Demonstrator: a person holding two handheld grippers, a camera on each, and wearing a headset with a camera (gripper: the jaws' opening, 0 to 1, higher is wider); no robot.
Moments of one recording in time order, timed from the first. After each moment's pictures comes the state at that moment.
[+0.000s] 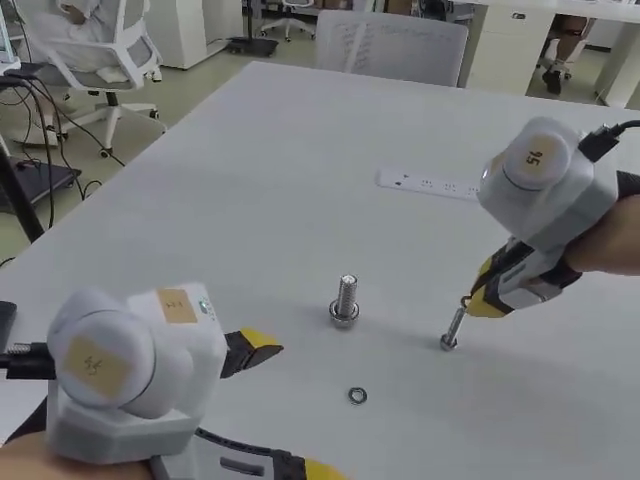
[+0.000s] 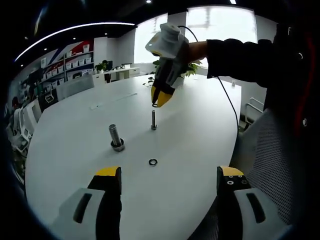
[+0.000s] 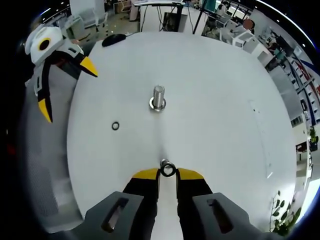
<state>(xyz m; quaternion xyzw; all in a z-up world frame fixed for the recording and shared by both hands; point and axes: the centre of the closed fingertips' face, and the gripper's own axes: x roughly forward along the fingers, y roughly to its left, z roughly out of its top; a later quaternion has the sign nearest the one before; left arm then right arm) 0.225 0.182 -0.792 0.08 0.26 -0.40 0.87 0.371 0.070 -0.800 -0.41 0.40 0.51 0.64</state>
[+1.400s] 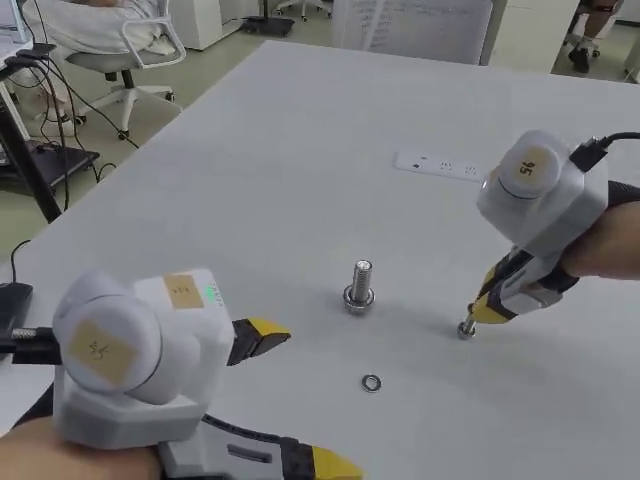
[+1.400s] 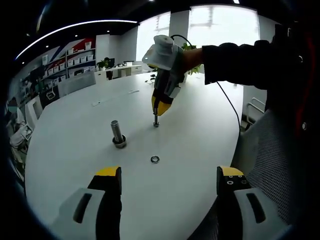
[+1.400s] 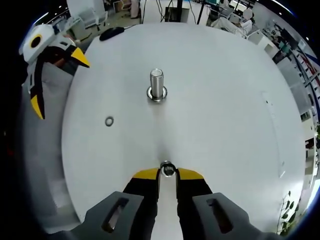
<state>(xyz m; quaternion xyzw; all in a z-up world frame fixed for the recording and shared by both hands) 0.228 0.185 -0.796 0.08 0.27 -0.39 0.87 0.378 0.071 -0.840 -0.40 0.43 0.52 0.62</state>
